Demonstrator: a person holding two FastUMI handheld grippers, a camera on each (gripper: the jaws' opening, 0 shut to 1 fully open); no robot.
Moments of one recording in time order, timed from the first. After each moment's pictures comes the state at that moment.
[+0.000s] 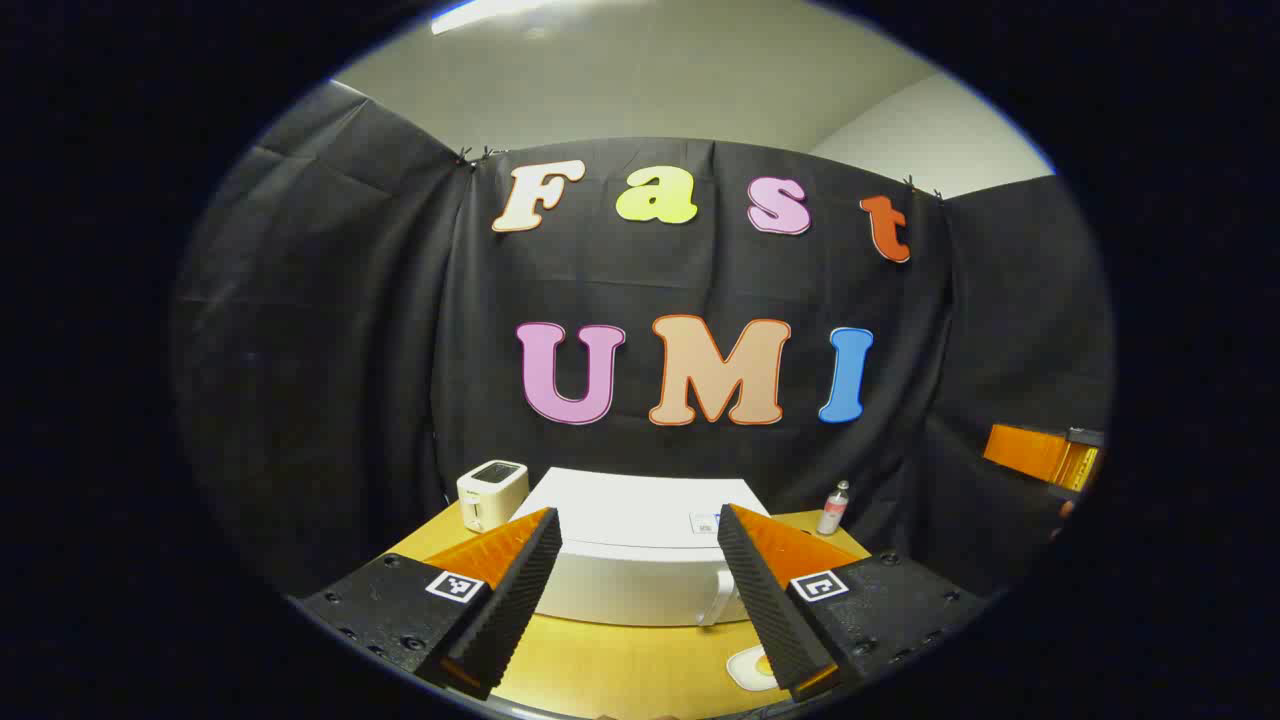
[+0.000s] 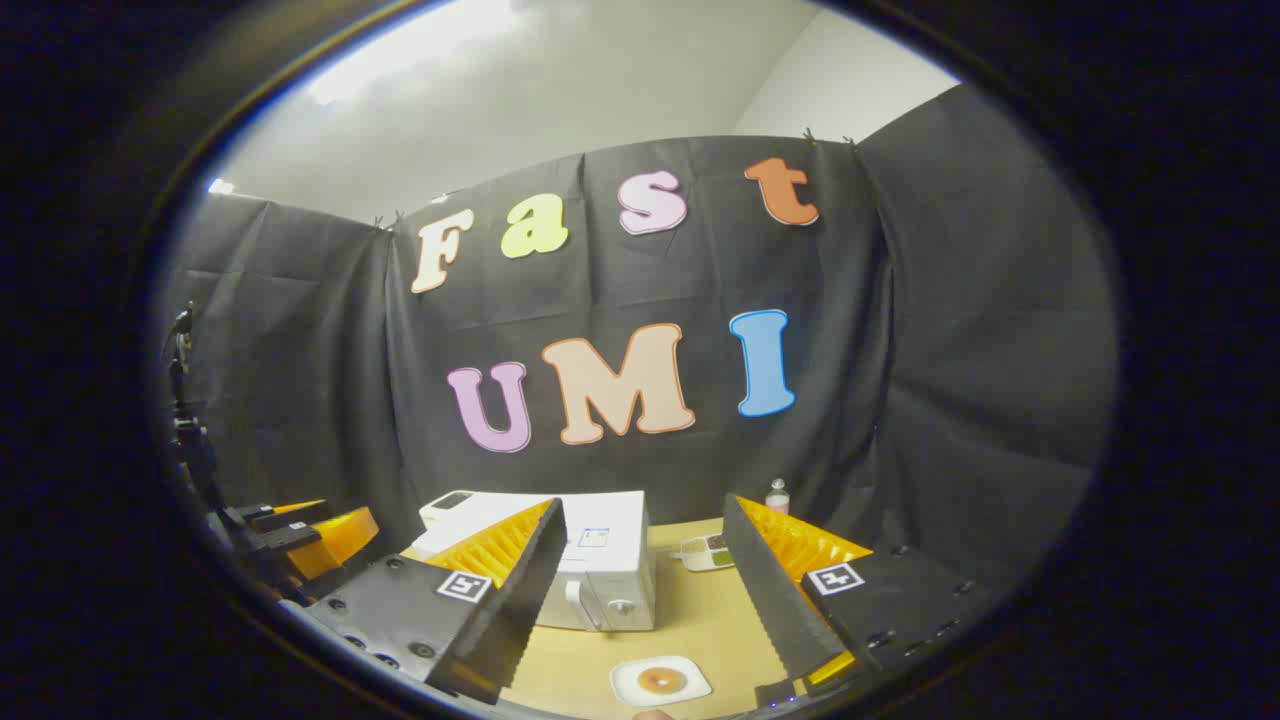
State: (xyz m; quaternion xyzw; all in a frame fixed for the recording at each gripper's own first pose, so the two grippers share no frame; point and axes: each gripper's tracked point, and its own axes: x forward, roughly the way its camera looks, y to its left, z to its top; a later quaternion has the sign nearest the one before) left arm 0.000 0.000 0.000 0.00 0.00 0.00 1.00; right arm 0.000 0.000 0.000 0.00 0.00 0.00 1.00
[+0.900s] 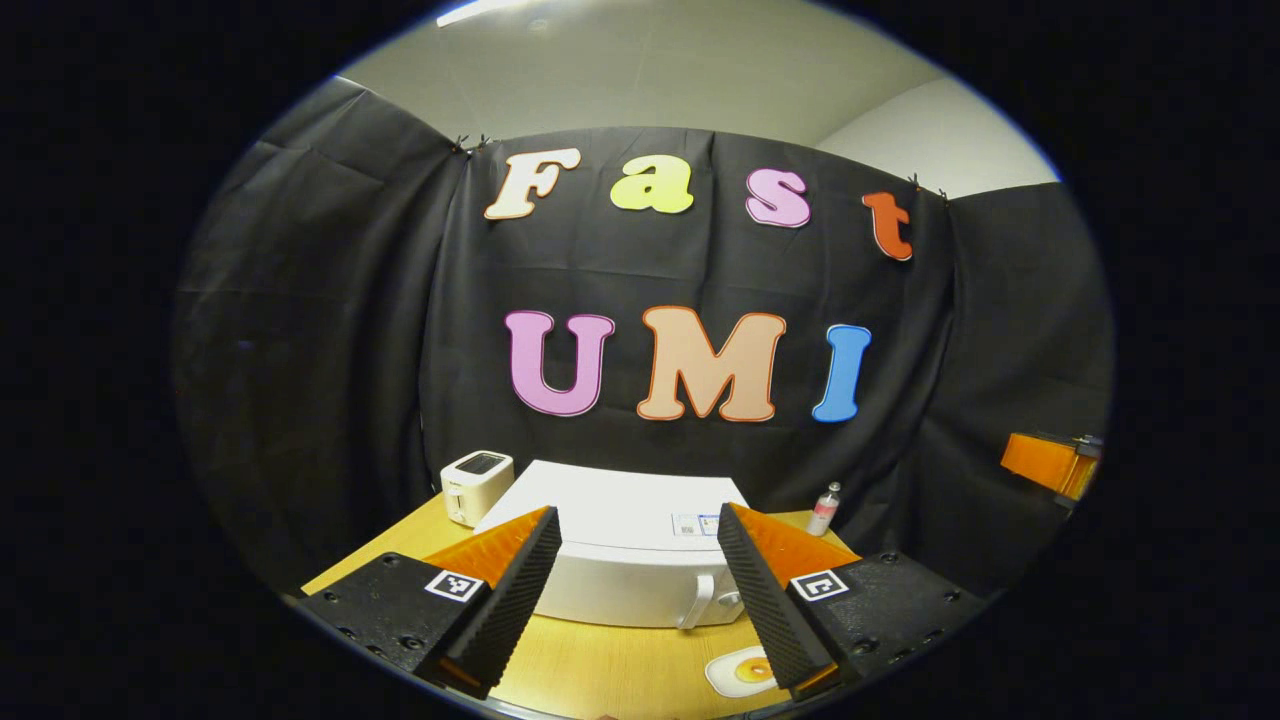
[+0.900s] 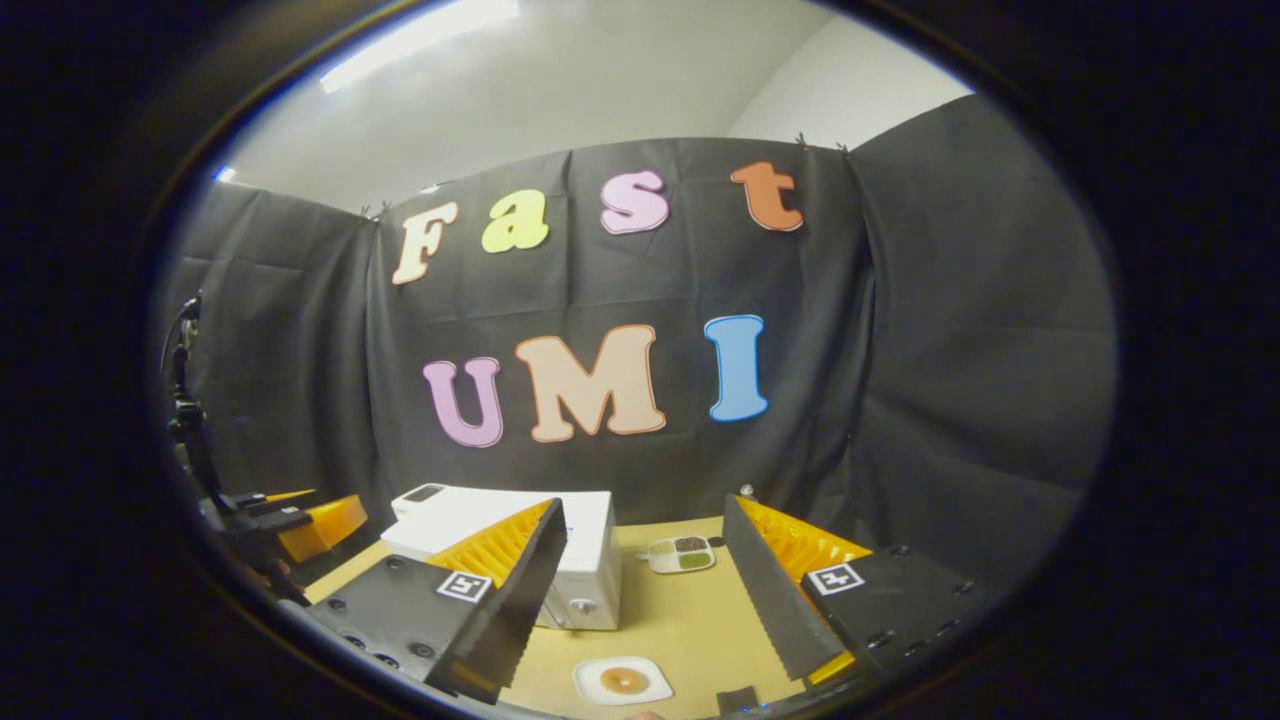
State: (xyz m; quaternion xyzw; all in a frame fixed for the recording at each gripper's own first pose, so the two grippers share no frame) left arm 0.019 -0.019 -0.007 -0.01 0.01 -0.01 1.00; right arm 0.004 -0.040 0.002 -0.02 0.01 -0.03 1.00
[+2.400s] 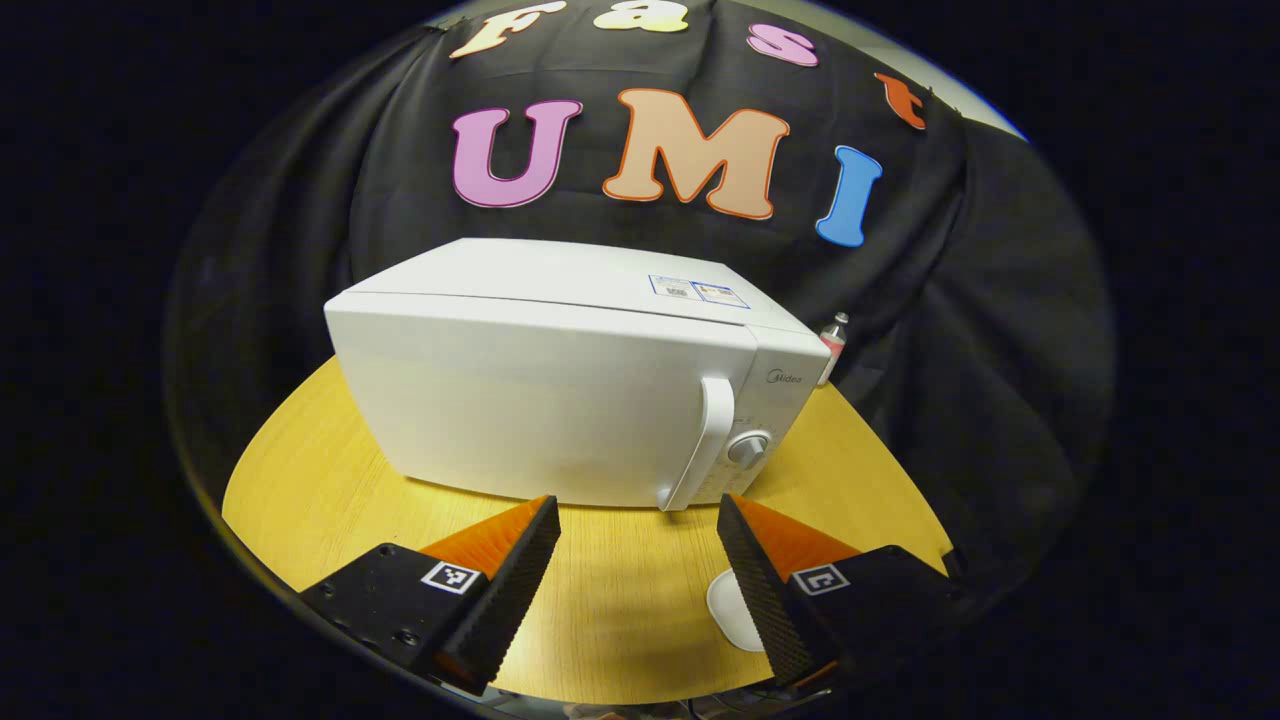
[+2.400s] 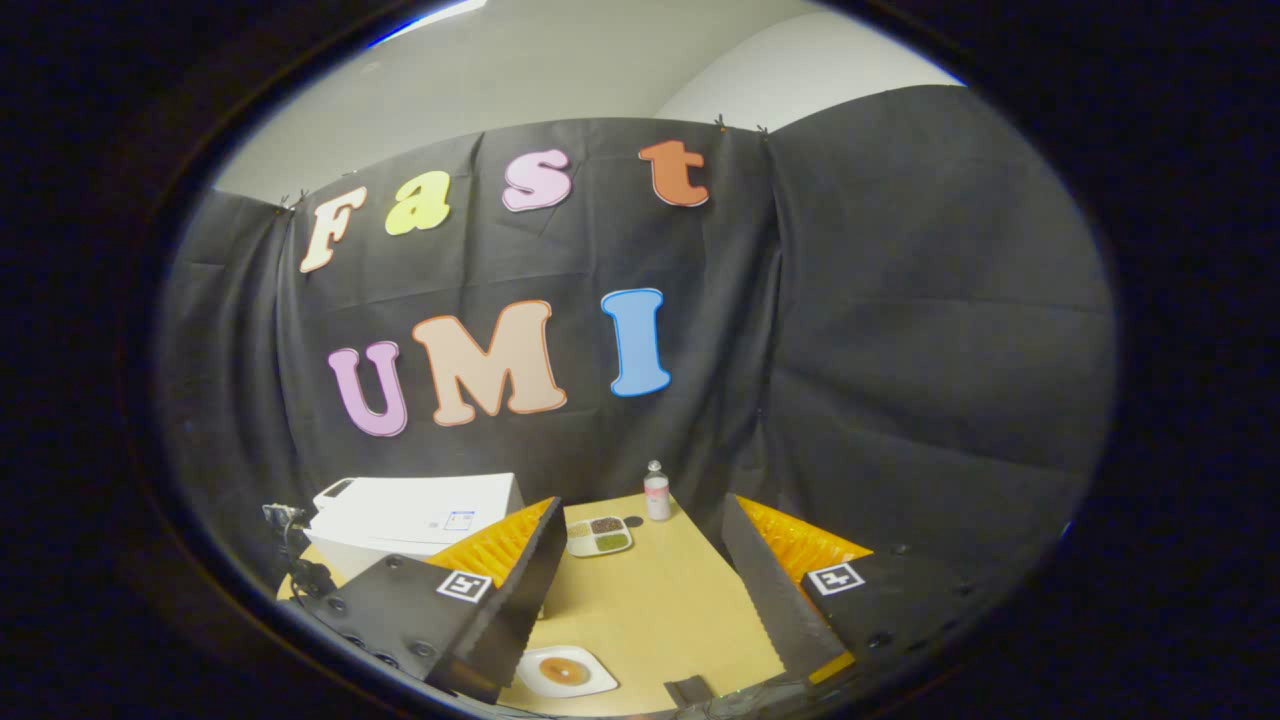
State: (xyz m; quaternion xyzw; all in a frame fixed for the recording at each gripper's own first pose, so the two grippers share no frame) left arm 0.098 -0.056 -0.274 -0.02 0.24 -0.07 0.97; right arm -0.009 -0.136 -0.024 0.00 0.04 -0.16 0.99
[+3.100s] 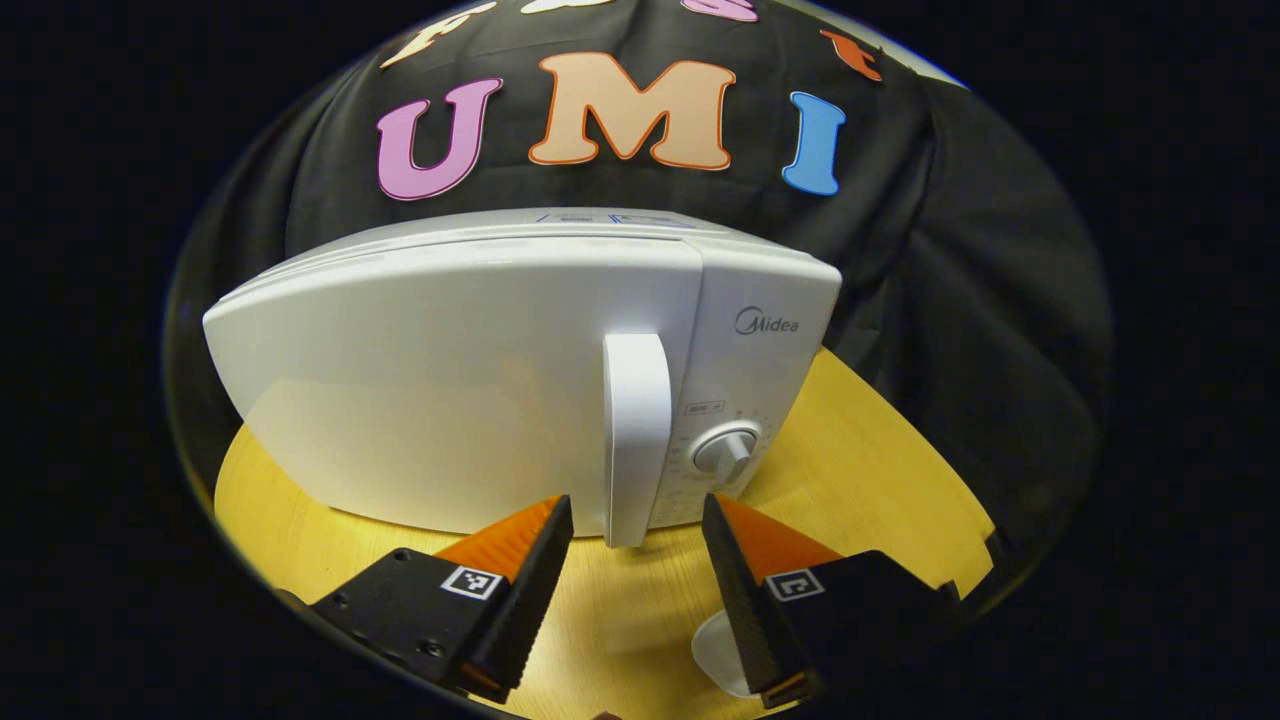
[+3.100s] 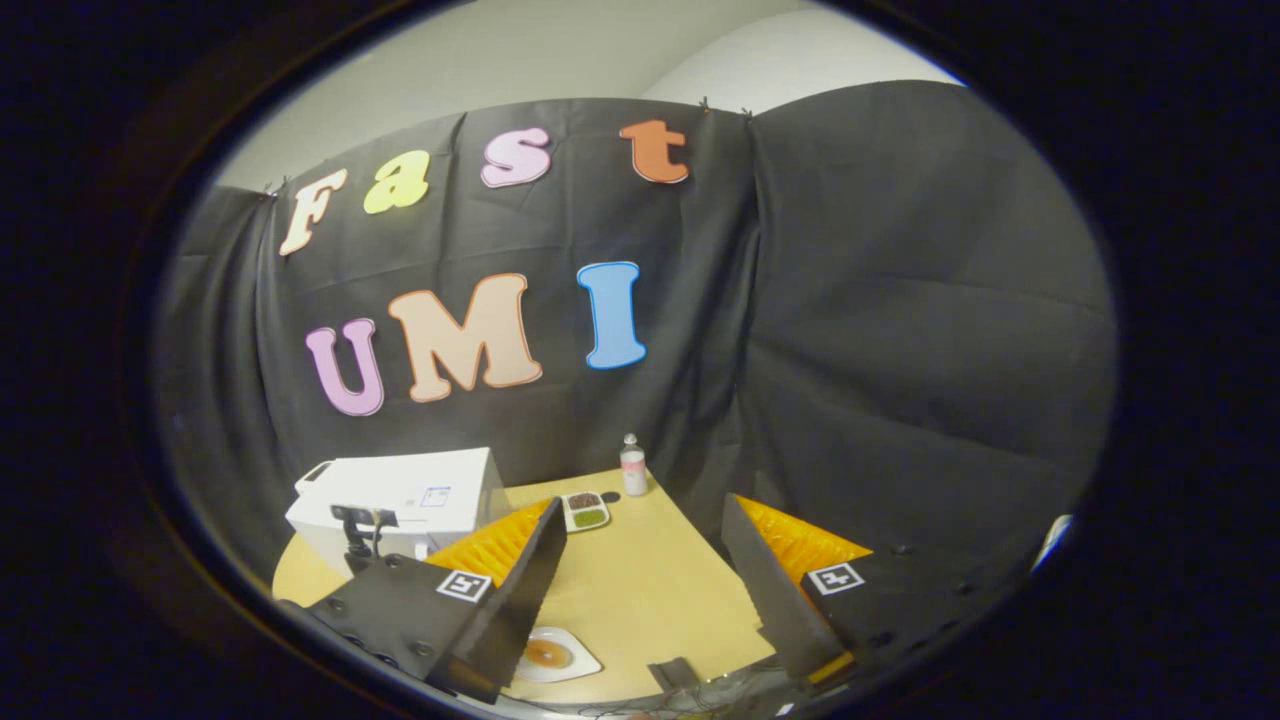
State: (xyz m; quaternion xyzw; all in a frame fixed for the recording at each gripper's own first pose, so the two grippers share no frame) left arm 0.168 -0.107 -0.339 0.02 0.25 -0.09 0.96; right arm -0.023 -0.152 -0.049 0.00 0.07 -0.19 0.98
